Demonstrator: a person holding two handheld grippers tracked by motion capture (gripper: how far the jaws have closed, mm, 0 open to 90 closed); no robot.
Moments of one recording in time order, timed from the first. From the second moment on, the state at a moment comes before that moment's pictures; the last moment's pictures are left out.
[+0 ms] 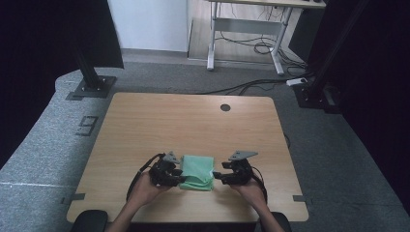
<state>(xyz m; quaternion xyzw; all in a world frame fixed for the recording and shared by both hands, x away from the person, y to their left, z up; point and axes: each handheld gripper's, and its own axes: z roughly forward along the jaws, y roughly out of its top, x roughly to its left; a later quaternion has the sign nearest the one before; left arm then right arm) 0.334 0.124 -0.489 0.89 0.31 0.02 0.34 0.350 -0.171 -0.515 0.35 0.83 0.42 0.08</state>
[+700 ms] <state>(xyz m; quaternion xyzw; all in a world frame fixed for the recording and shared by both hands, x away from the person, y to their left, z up) 0.378 0.114 -0.522 0.88 0.37 0.12 0.29 0.357 -0.128 -0.533 0.33 0.86 0.36 0.11</state>
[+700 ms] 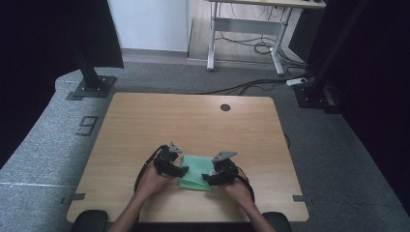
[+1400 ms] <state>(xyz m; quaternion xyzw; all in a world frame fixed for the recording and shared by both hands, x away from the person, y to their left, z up) 0.390 0.119 -0.515 0.85 0.38 0.13 0.34 0.349 -0.139 -0.518 0.33 0.86 0.38 0.12</state>
